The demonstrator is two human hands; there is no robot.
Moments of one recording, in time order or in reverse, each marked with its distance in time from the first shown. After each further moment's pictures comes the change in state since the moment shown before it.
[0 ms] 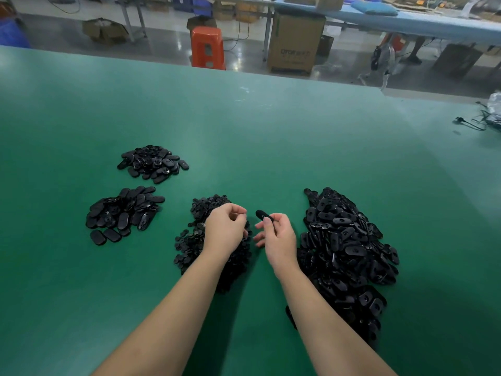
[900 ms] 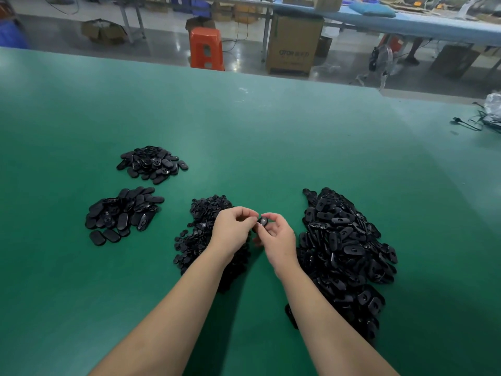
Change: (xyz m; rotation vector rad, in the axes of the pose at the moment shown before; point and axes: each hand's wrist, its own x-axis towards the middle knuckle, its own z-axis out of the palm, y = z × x) left_hand -0.002 0.004 0.009 -0.157 -0.160 -0.075; right_hand 0.002 0.006 -0.001 0.059 -0.054 0.033
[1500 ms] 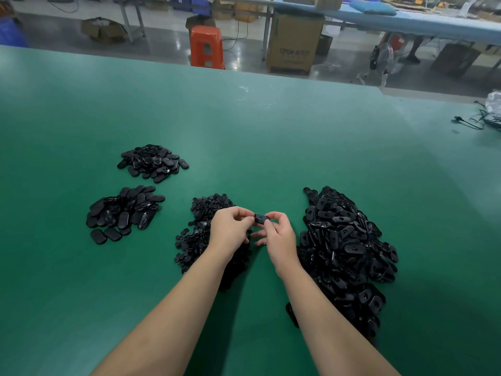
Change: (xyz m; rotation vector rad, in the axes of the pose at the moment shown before) left_hand 0.004 -0.007 -0.002 0.041 0.072 -0.003; right_hand -0.003 -0.006 0.000 0.033 -0.015 0.044
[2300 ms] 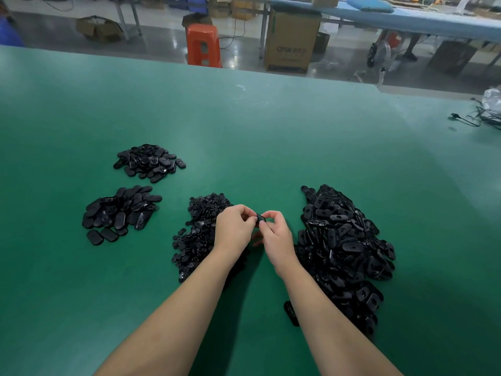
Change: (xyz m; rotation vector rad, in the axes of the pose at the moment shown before) left_hand -0.008 0.014 0.010 0.383 0.032 0.140; right_hand 0.003 0.005 -0.005 -0.127 -0.062 -0.030
